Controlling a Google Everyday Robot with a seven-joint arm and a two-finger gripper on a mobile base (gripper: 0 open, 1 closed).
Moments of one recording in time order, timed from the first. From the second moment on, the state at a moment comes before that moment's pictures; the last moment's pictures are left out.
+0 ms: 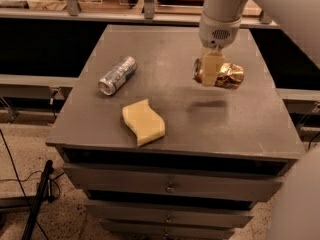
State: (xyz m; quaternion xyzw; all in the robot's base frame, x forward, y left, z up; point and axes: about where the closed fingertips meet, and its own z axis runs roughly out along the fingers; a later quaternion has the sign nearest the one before) arm 0.603 -0.137 0.896 -0.67 0.74 -0.03 0.06
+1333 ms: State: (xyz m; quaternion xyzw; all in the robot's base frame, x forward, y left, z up) arm 0.598 -0.129 0.862 -0.67 0.74 -0.01 0.03
